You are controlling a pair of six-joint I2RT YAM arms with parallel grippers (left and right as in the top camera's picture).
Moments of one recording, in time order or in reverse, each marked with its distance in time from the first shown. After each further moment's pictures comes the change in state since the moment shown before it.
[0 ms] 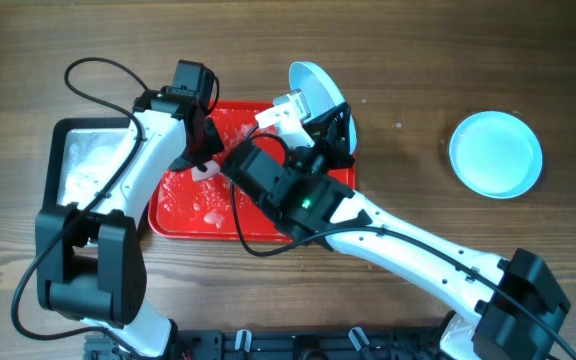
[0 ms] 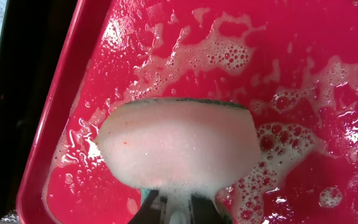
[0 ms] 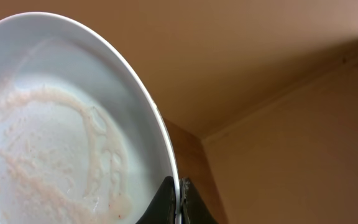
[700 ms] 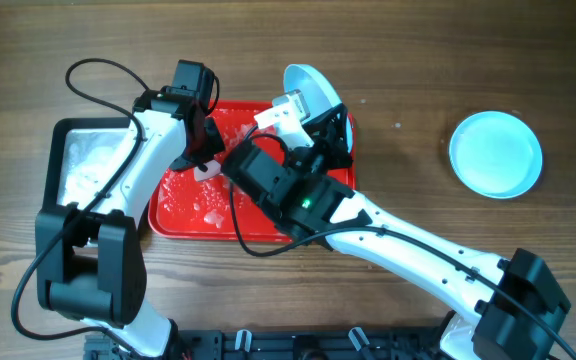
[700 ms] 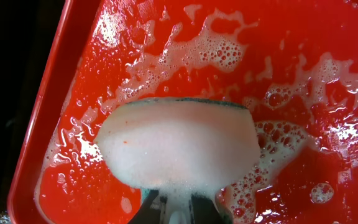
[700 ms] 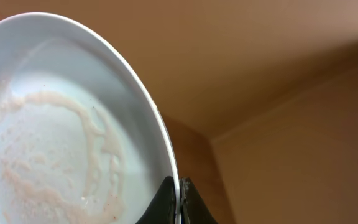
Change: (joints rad) left arm 0.000 0.000 0.000 0.005 0.023 0.000; right arm 0.001 0.000 -0.001 -0.006 -0.064 0.038
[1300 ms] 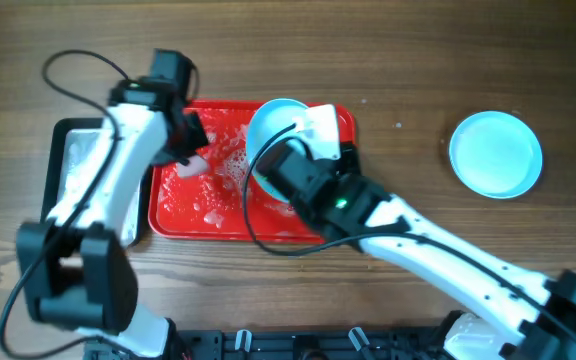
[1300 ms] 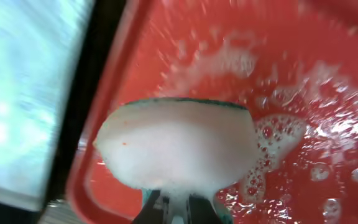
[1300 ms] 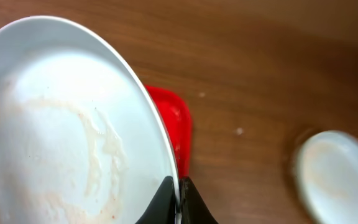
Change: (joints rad) left arm 0.092 -0.061 0.092 -0.138 0.024 0.124; right arm -0.090 -0.151 -0.079 -0.167 -0.645 0.466
